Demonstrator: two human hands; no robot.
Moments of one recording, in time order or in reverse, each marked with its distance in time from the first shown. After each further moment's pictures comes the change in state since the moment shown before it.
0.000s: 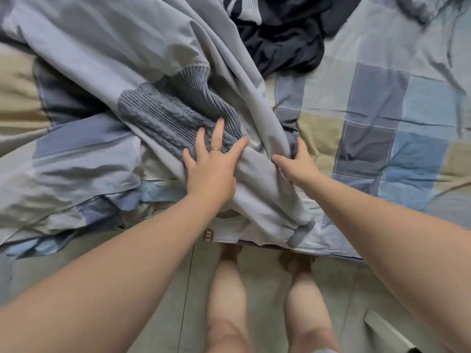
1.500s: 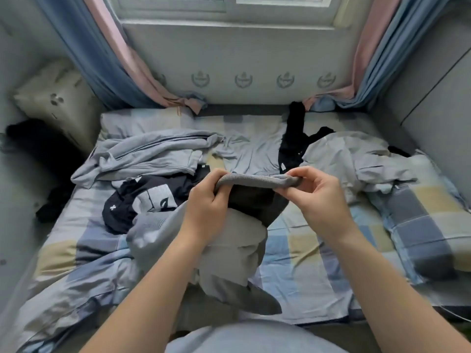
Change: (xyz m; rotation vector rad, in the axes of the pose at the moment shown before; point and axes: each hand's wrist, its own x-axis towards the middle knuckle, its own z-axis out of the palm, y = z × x) left_hand -0.269 0.313 -0.356 -0.939 0.581 0.621; right_hand -0.504 -0.069 -0.391 0.417 0.400 -0.961
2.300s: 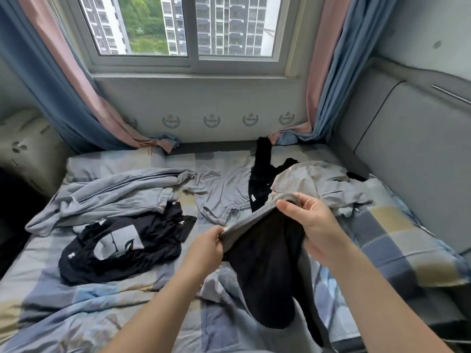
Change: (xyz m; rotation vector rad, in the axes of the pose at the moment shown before) left_hand 0.005 -0.017 0.113 0.465 -0.325 -0.224; right_hand 0.006 0.006 -0.110 0.430 -0.103 0.183
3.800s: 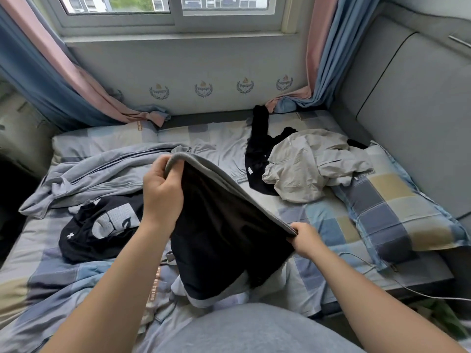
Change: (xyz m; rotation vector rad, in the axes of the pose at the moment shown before) left_hand 0.022 0.033 -0.075 -0.803 0.474 0.116; right_hand 0.030 0.154 -0.107 -1.209 0.154 0.411
